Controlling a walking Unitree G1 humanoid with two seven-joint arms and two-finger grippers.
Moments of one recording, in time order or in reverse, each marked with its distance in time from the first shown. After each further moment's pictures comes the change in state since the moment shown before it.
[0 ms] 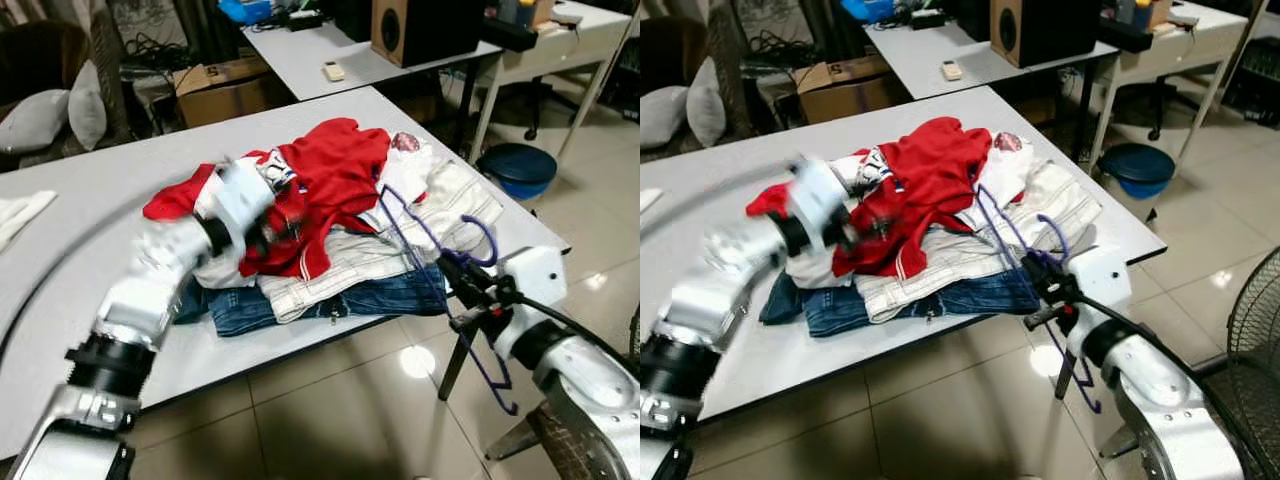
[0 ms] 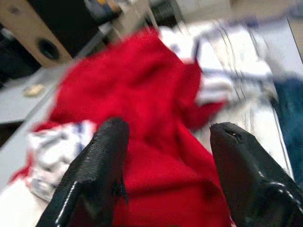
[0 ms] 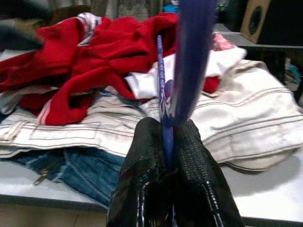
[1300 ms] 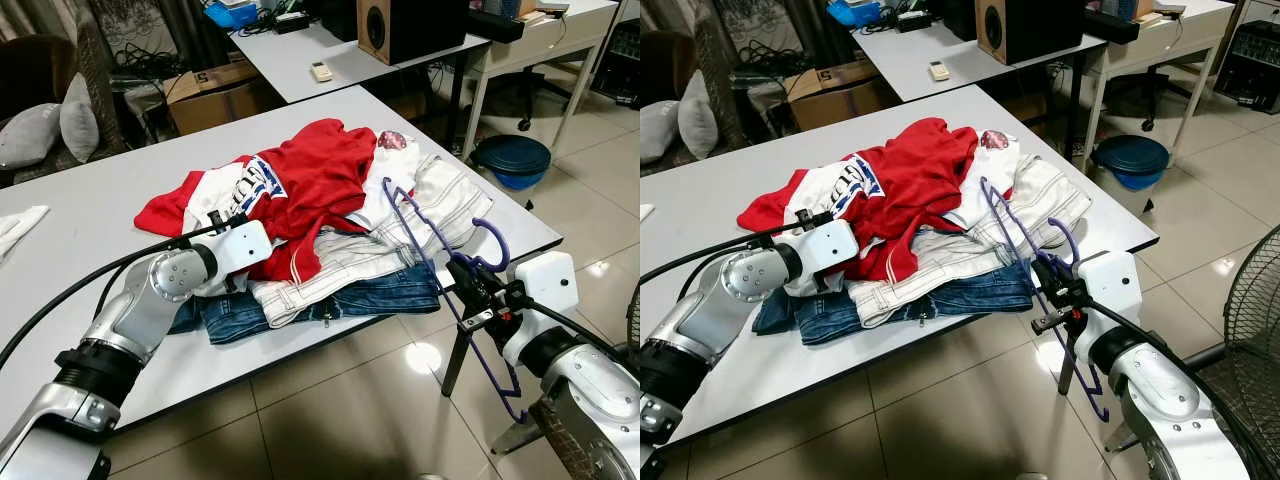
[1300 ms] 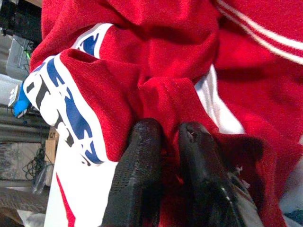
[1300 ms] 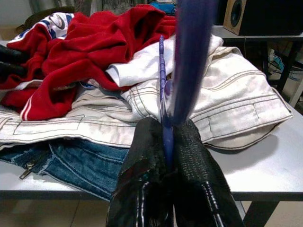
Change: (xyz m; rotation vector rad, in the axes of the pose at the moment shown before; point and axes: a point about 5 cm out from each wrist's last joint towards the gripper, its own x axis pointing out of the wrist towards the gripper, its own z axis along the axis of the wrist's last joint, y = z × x) left arm -0.010 0.008 -0.053 0.404 0.371 0.121; right arm -0.006 0.000 -0.002 0.004 0.019 -0.030
